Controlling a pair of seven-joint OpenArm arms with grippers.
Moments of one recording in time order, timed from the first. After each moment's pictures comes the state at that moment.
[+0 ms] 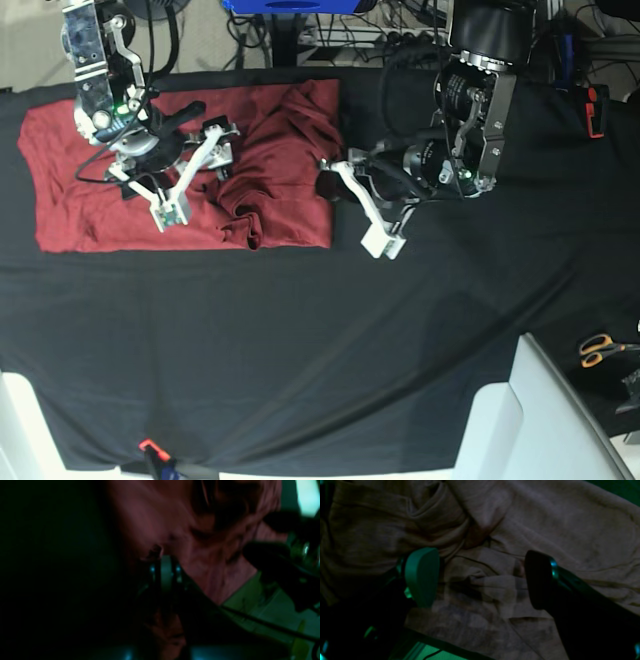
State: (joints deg) left arm 3.2 -8.4 7.5 80.3 -38.8 -19.5 53.9; right arm -16.6 8.4 -7.9 96.0 8.1 9.9 -41.7
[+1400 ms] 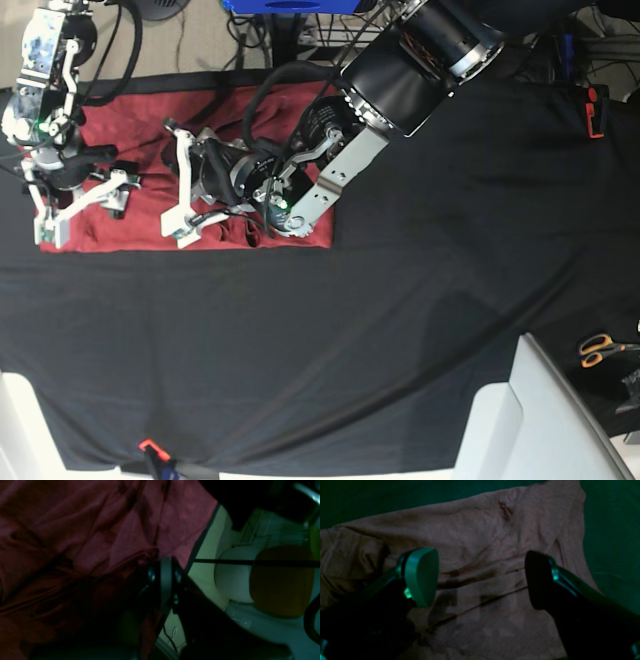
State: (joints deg) left arm -13.7 3.5 42.2 65.7 -38.3 -19.4 54.5; right arm -14.7 2.4 19.2 96.4 8.0 9.9 -41.9
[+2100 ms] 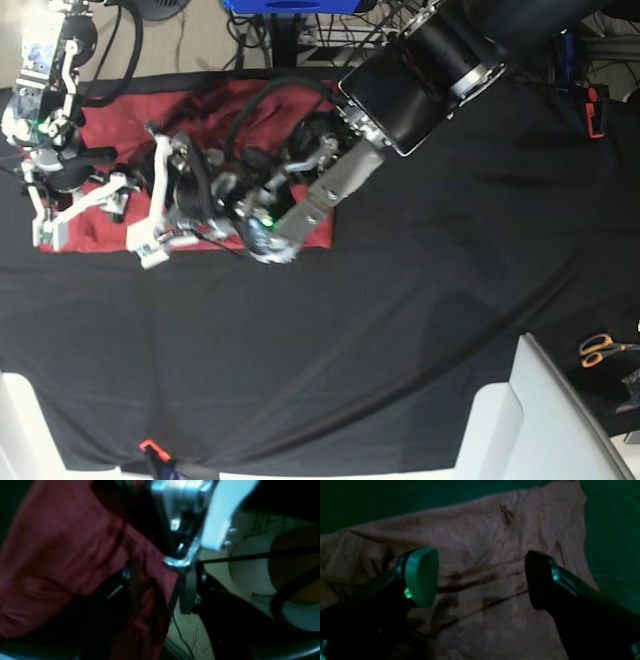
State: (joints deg) left arm -16.9 3.1 45.0 74.4 -38.8 -19.7 56.1; right arm -14.4 2.4 19.2 96.4 8.7 9.6 -41.3
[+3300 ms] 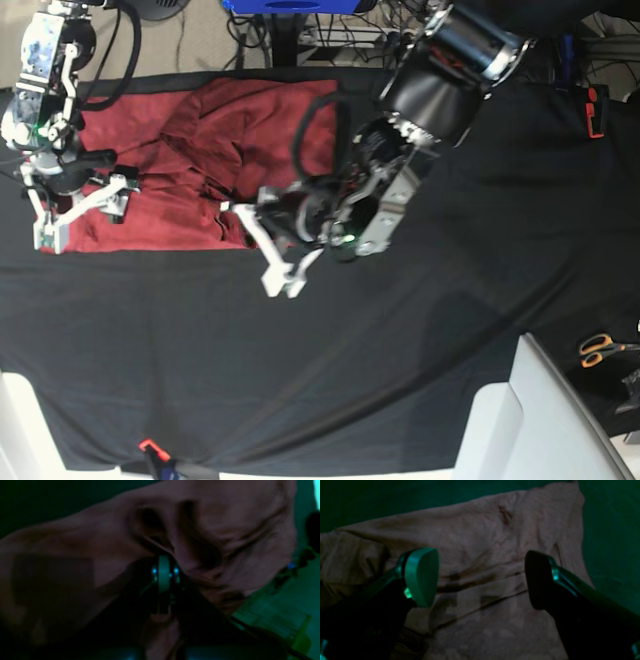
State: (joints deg) left arm -14.5 0.0 29.8 62.9 -38.8 -0.1 50.1; right arm -13.7 2.6 19.1 96.1 8.0 9.9 -42.1
